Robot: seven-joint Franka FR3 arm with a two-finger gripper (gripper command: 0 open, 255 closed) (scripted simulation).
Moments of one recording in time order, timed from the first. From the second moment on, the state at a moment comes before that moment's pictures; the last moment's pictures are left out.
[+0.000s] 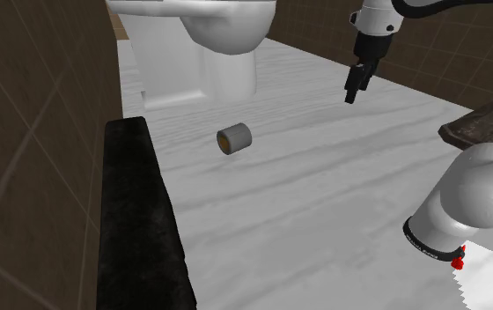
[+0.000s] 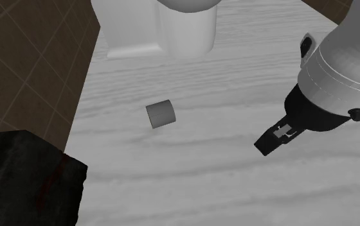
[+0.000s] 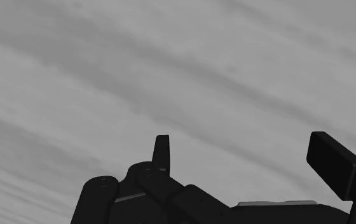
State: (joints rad) arm 0.02 -0.77 0.01 -2.41 -0.11 1.66 -0.10
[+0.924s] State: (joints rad) arm 0.25 -0.46 -0.51 -2.42 0.15 2.07 -0.87
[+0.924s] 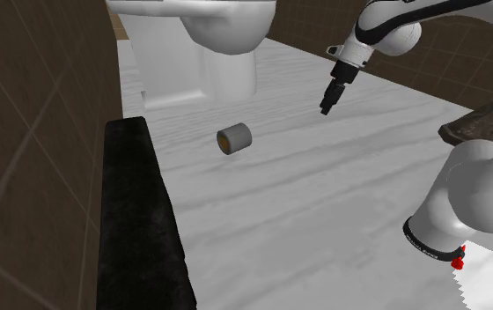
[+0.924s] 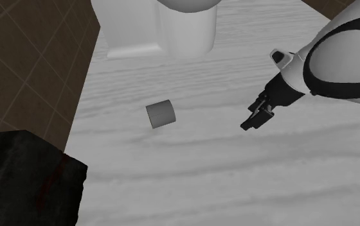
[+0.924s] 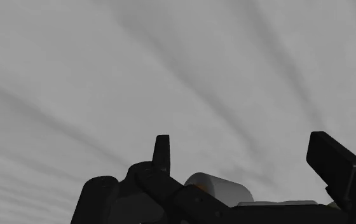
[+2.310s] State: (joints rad) arm 0.20 0.69 -0.54 -1.57 1.16 1.39 -2.08
